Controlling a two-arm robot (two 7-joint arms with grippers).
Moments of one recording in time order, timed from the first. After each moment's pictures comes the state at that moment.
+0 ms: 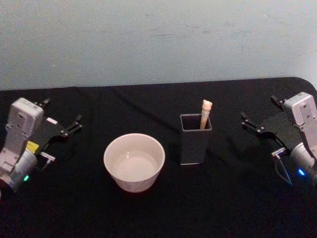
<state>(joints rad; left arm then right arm) -0.20 0.60 0.45 -1.41 -0.25 -0.12 0.03 0.20 0.60 -0.45 -1.41 0.25 -0.12 -0.03</state>
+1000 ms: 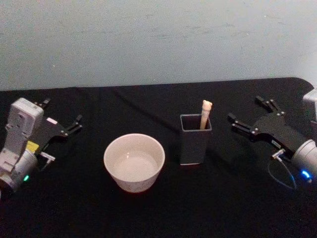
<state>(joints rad) -0.20 0.60 0.45 -1.41 -0.25 -0.12 0.03 0.14 0.62 -0.38 -1.50 0.46 -0.15 0.25</state>
